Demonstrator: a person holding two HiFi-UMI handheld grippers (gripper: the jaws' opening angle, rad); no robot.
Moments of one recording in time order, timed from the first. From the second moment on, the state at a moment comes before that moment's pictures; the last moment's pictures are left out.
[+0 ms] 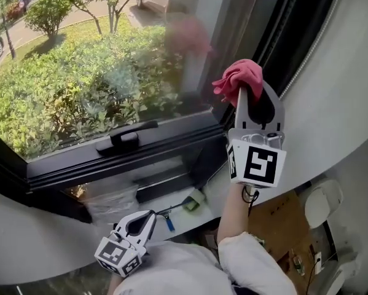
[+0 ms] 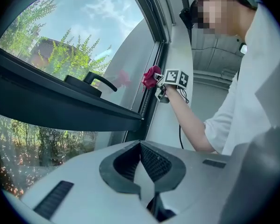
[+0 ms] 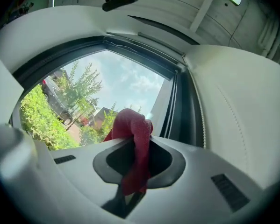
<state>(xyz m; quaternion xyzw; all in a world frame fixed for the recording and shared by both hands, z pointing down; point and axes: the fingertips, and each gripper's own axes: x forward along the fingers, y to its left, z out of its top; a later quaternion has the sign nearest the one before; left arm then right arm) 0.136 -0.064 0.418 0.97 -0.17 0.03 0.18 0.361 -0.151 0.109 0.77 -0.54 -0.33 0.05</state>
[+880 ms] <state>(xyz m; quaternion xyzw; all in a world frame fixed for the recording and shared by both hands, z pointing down) 0.144 -0.070 0.418 0.97 -0.17 0.03 0.19 0.409 -0.158 -0.002 0.79 -0.43 -0.44 0.02</state>
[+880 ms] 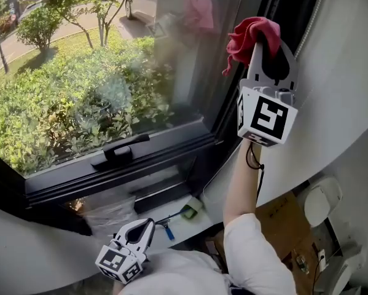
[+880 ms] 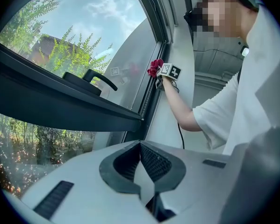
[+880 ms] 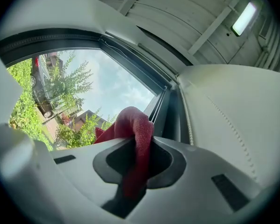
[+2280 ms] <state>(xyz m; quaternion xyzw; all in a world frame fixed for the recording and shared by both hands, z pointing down) 0.140 -0.039 0.418 0.97 -0.16 0.04 0.19 0.417 -0.149 0.039 0.80 -0.44 -0.41 0.05</state>
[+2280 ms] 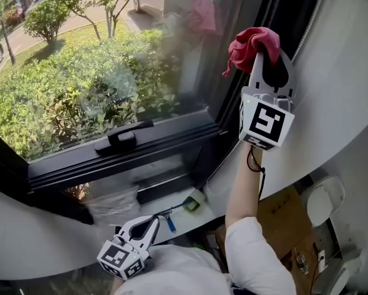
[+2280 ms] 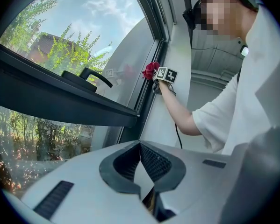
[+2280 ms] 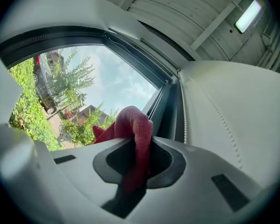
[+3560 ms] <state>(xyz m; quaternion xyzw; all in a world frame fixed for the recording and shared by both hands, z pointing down) 0.145 -0.029 0.428 0.97 -0.15 0.04 0.20 0.421 -0.149 0.076 0.80 -0.45 -0.39 0.04</state>
